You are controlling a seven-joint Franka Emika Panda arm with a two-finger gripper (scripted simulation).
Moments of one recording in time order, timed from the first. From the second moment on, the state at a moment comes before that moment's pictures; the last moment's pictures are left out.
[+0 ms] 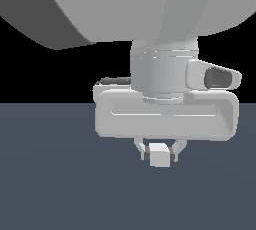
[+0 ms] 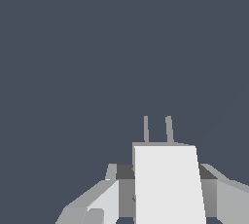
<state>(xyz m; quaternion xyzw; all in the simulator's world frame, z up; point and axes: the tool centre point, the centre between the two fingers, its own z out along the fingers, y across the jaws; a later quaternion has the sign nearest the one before) -0.084 -0.051 0.012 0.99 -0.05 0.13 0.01</state>
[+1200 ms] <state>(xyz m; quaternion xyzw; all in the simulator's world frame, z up) -0.032 0.019 0.094 0.99 0.01 0.13 0.00</state>
